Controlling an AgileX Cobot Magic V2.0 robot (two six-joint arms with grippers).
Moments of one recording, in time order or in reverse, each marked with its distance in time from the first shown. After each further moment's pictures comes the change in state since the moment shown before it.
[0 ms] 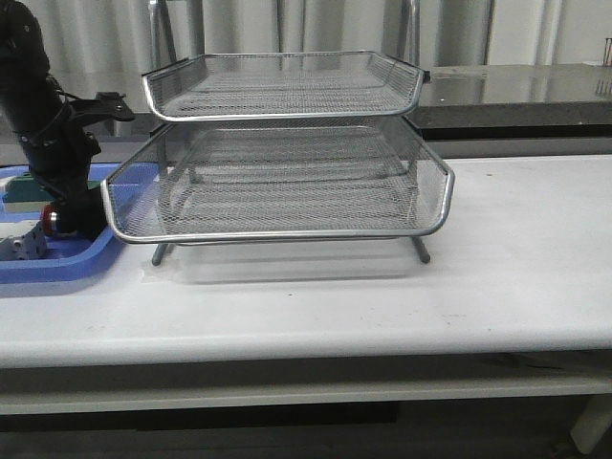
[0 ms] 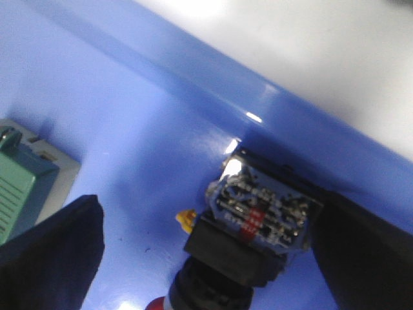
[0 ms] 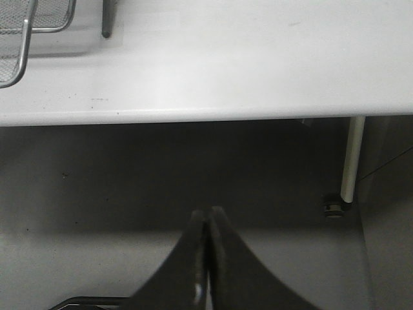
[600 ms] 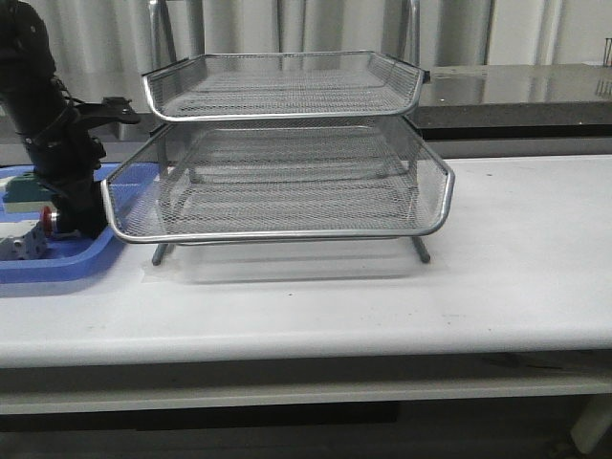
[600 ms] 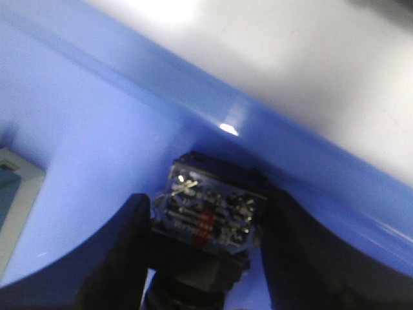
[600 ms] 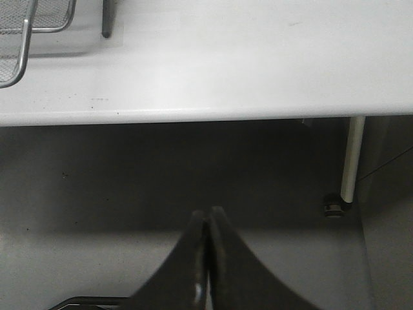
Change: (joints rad) left arm -0.003 0.014 -0.037 -0.012 0.073 0.004; right arm 0.000 0.000 0.000 0.000 0.000 0.000
